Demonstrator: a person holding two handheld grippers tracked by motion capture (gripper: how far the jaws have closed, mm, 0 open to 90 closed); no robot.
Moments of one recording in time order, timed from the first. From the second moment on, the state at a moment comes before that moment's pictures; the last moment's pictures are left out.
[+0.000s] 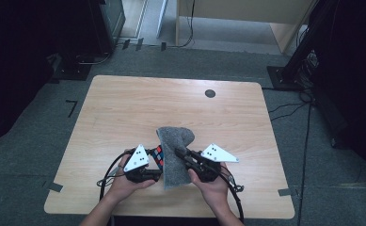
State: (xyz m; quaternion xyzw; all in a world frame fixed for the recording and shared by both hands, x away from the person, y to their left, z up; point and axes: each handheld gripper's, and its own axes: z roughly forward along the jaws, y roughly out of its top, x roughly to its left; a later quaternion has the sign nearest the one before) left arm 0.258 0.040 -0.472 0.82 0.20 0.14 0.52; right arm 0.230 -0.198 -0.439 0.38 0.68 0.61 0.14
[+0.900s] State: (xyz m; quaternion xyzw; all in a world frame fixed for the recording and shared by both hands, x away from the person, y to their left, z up) left arm 0.257 0.039 -0.473 0.81 0.21 0.13 0.53; right arm 0.225 -0.193 -0.436 0.37 0.69 0.60 0.16
